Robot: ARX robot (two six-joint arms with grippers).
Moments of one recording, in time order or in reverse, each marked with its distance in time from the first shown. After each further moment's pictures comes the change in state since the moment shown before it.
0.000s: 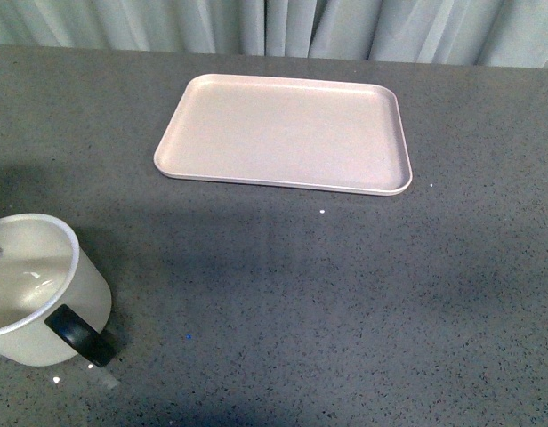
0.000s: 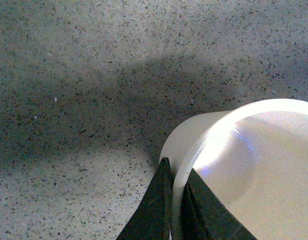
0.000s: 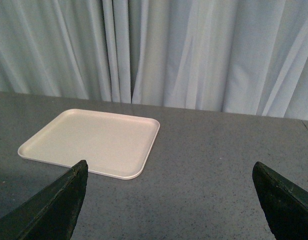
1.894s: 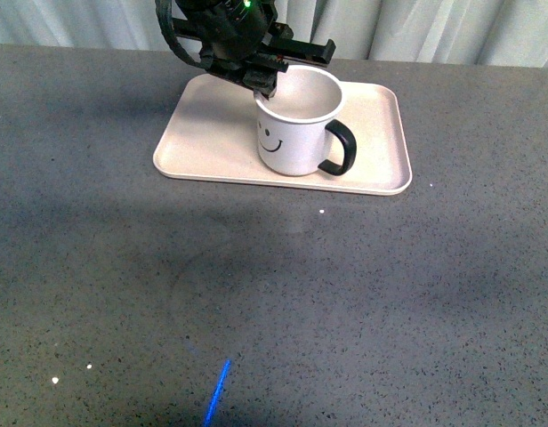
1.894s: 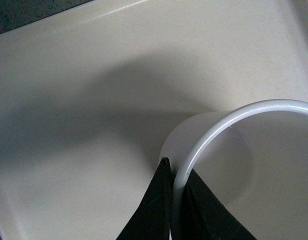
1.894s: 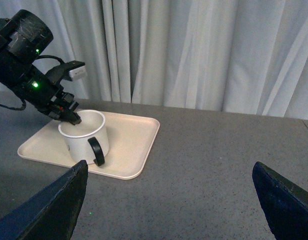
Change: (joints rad) left arm -0.407 0.856 1.304 -0.391 -0.087 -0.171; right arm 0.000 0.000 0.000 0.000 0.000 0.000
